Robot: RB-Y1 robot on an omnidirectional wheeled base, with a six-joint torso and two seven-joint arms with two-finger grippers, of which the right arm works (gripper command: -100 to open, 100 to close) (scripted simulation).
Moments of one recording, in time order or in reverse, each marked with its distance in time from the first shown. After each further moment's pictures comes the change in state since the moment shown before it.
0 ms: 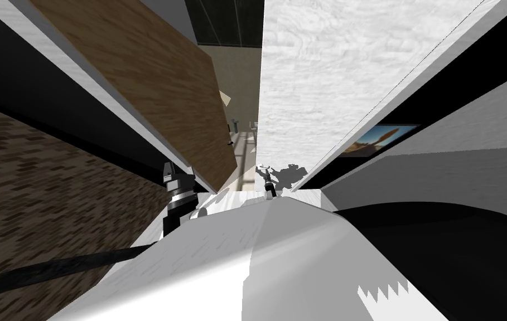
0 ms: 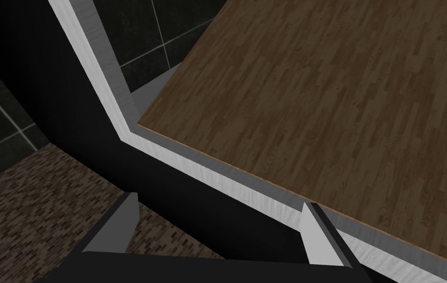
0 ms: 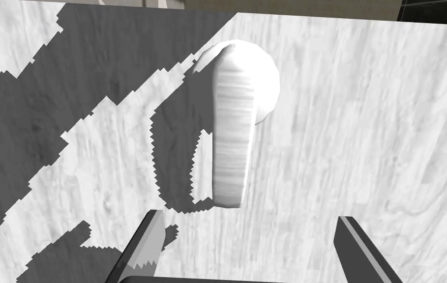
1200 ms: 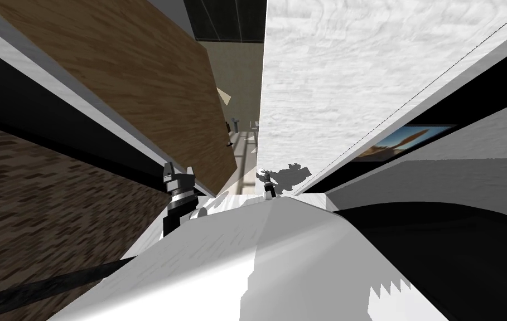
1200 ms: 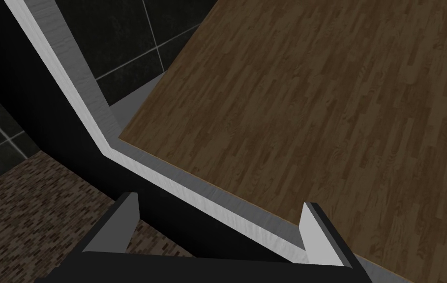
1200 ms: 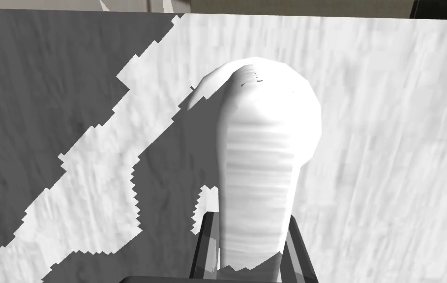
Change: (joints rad) arm -0.002 0.015 -0.010 0.011 -0.004 0.000 -0.006
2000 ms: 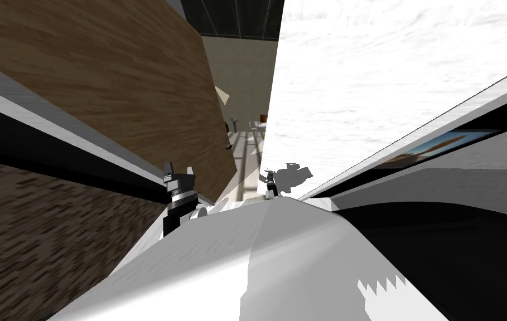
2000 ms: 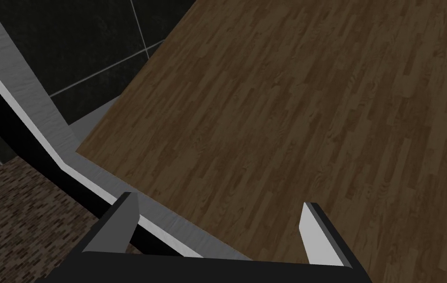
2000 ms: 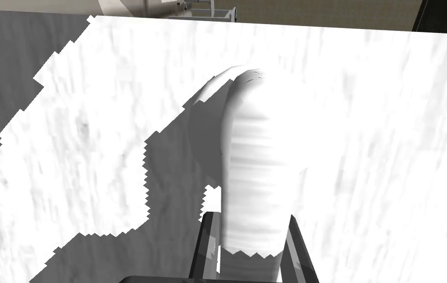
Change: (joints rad) arm -0.013 -0.034 -0.050 0.023 -0.037 -0.007 0.013
